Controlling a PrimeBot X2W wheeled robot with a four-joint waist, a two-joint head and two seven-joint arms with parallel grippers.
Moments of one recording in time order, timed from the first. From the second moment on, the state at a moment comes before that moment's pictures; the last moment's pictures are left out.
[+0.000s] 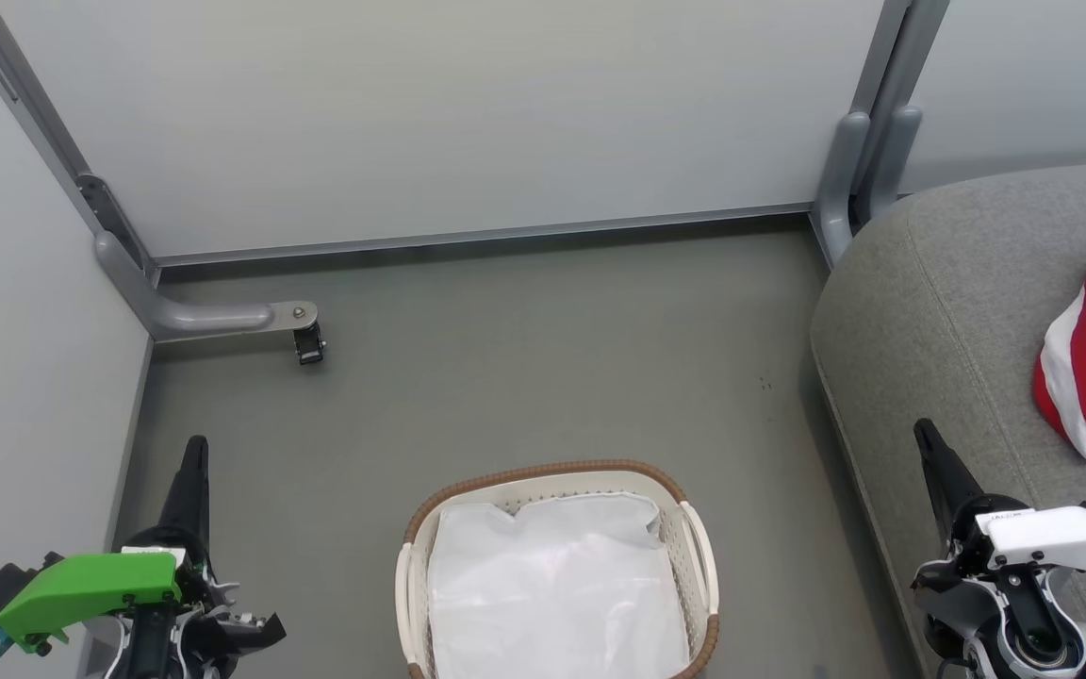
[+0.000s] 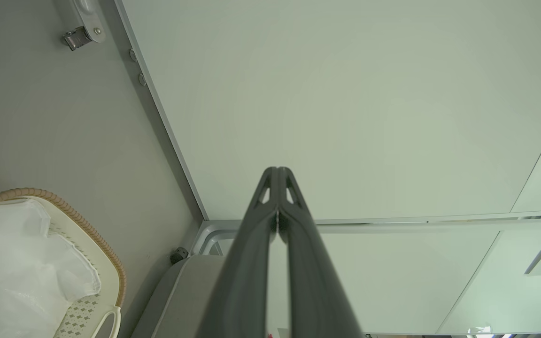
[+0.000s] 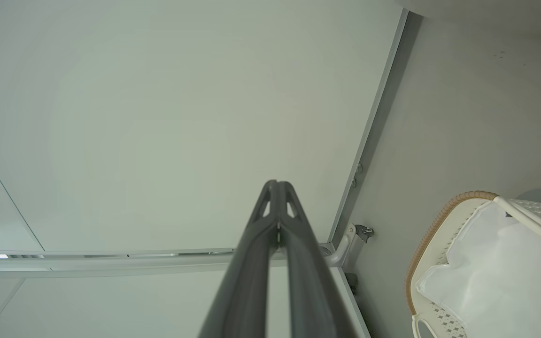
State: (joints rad) left arm -0.12 0.05 0.11 0.26 -1.54 -0.12 0.10; right arm -0.12 -0.05 -0.10 0.26 1.54 0.13 0.10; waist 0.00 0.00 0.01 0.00
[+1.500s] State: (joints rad) left arm -0.11 0.05 0.11 0.24 -1.61 -0.13 0.11; right arm -0.11 -0.05 -0.11 0.24 1.61 0.13 0.11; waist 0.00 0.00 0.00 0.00
